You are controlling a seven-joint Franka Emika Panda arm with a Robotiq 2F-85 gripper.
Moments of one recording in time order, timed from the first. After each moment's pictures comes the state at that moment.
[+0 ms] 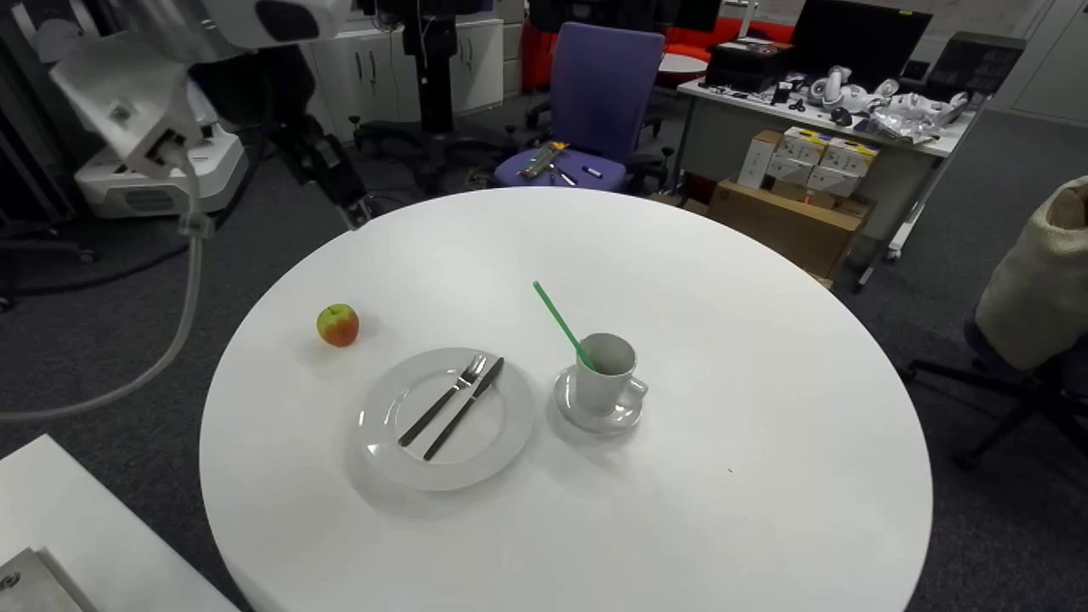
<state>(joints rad) -0.07 -0.63 -0.18 -2.63 0.07 2.34 -0.03</state>
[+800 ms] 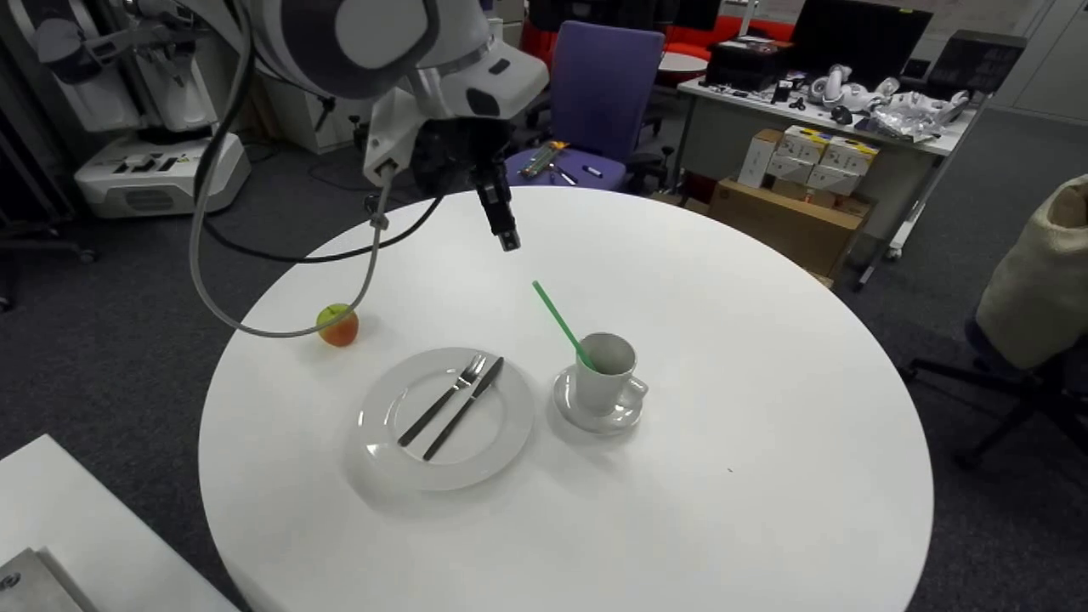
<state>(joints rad) -0.19 0.02 -0.11 -2.20 -0.09 2.55 0.68</state>
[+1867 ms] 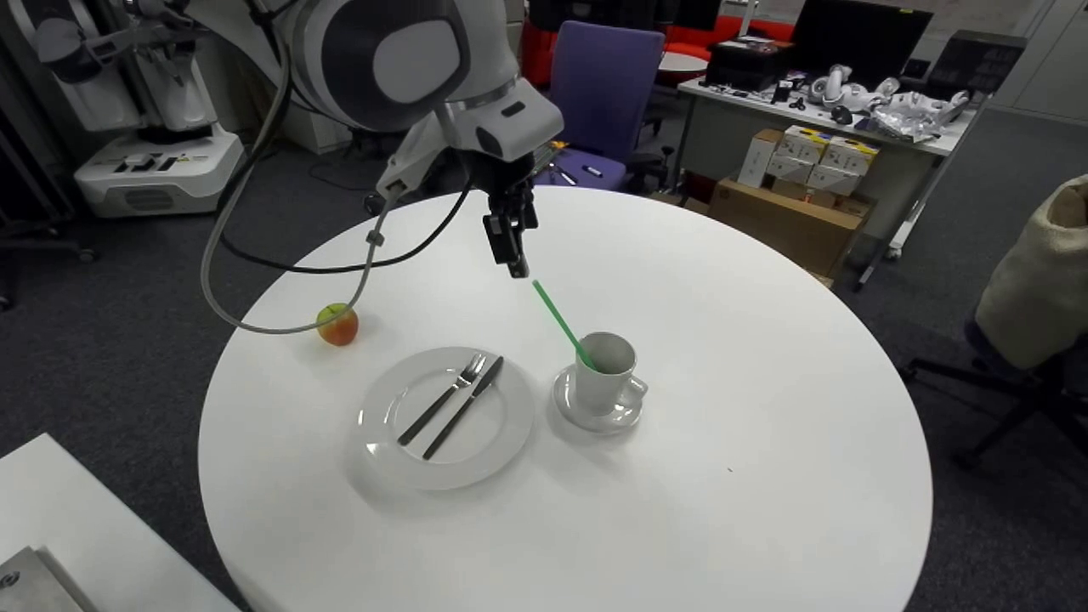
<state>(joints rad) -0.17 0.08 -0.17 -2.18 -0.11 2.56 0.93</state>
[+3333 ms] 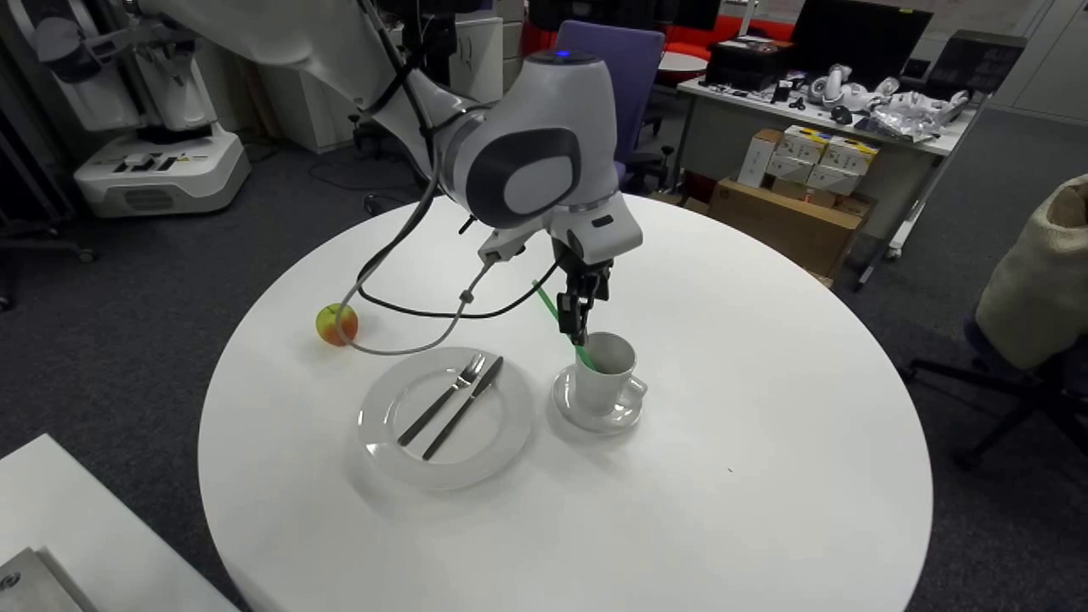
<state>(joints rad) -0.19 0.48 -0.26 -1.89 0.08 2.56 1.00</state>
